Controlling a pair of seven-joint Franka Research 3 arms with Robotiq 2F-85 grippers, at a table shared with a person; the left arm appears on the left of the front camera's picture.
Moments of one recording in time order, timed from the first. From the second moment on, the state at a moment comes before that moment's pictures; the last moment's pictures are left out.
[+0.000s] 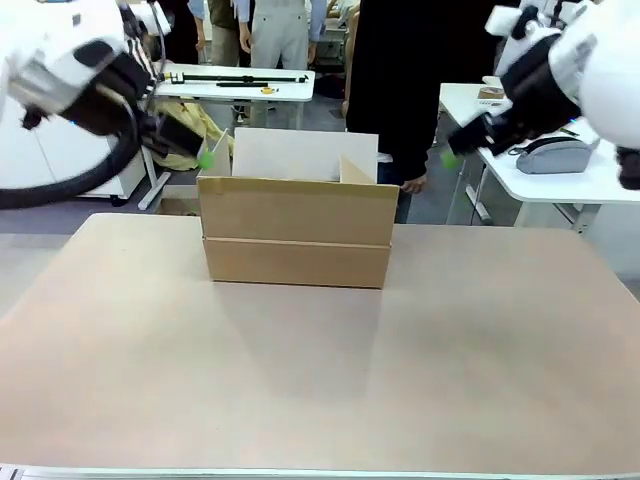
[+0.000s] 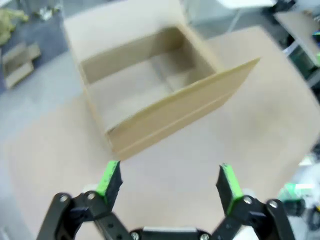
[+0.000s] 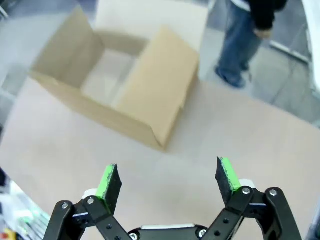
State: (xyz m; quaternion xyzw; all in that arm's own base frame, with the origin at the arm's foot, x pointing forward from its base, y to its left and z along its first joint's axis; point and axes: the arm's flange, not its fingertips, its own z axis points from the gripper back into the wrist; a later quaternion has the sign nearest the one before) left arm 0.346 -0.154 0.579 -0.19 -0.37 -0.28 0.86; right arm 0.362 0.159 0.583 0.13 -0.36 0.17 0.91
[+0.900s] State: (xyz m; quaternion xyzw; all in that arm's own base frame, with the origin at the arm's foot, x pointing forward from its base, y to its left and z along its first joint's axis) left arm 0.349 0.031 0.551 -0.63 -0.21 -0.15 0.73; right arm 0.295 0.020 0.597 0.62 -0.20 -0.06 0.76
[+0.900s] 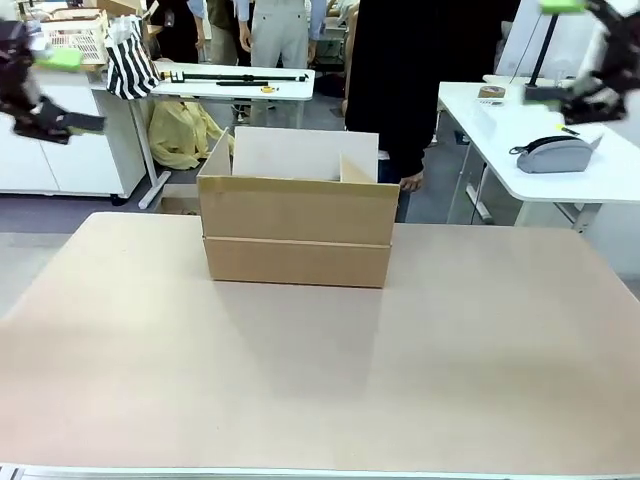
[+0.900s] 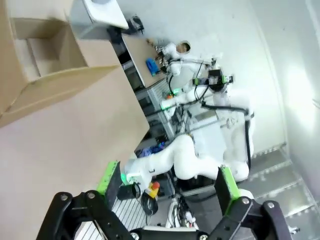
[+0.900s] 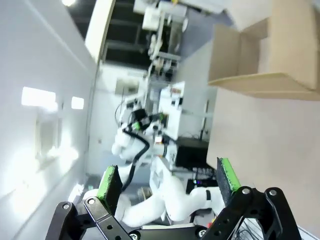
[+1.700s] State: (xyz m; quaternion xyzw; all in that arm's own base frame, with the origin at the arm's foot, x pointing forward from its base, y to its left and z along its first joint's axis) left arm 0.349 0.005 0.559 -0.61 -0.20 -0.17 0.75; right arm 0.300 0.054 0.617 0.62 -0.18 -0.03 0.77
